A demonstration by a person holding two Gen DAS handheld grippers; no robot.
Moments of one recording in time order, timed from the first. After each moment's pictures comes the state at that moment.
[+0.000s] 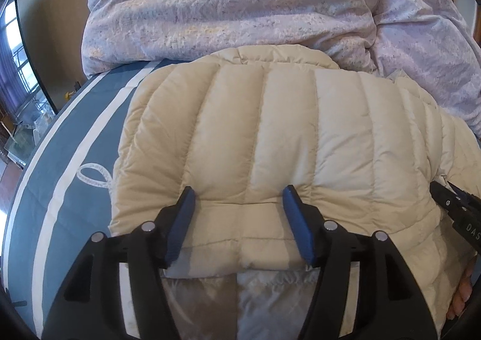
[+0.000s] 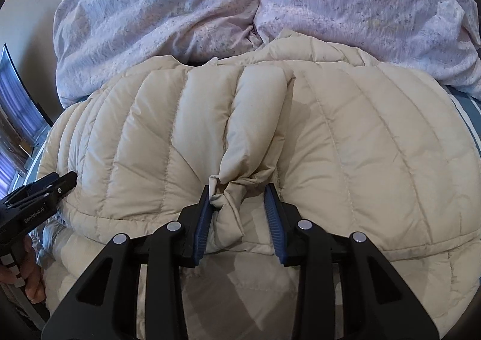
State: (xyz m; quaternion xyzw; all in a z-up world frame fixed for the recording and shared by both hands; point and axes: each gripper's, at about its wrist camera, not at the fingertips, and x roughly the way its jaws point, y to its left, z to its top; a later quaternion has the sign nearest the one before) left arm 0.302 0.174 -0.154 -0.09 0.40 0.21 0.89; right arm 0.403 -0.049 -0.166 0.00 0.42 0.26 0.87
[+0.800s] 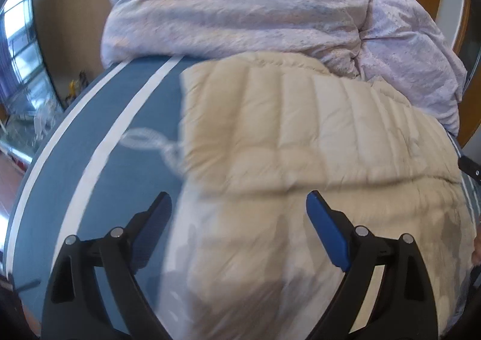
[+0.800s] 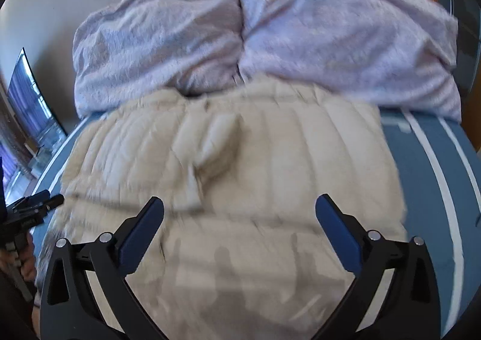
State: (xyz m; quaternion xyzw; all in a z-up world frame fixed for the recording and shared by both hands) left arm 0.200 0.197 -0.136 -0.13 0.39 0.18 0.89; right arm 0.365 -0.135 -0.104 -0.01 0.39 0.27 0.88
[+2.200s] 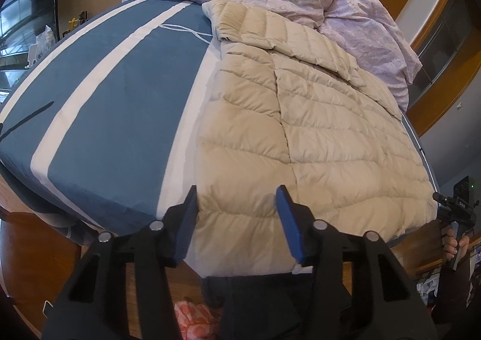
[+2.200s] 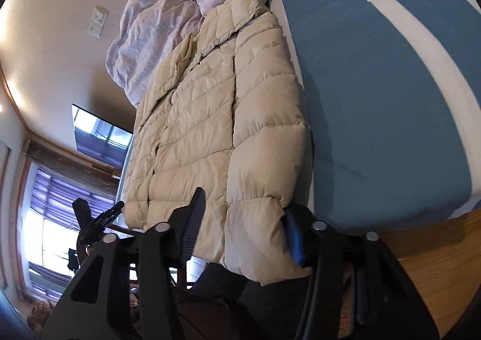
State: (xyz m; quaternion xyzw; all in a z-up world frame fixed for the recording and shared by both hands) left arm 0.012 0.160 -0.179 -0.21 0.40 0.09 0.89; right arm 0.234 -0.367 -0.196 0.24 0.51 0.37 0.74
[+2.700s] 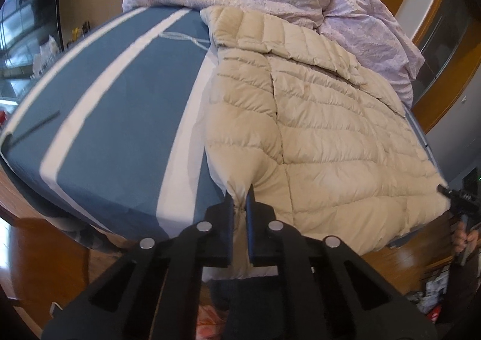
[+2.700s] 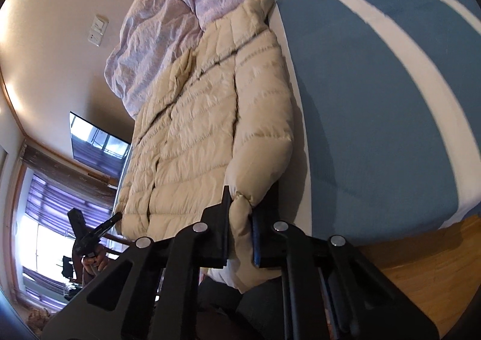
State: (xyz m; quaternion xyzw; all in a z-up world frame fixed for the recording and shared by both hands) left arm 0.012 0.146 -0.166 -0.17 0.40 0.11 0.89; right arm 0.238 -0.367 -0.178 0.23 0.48 0.35 0.77
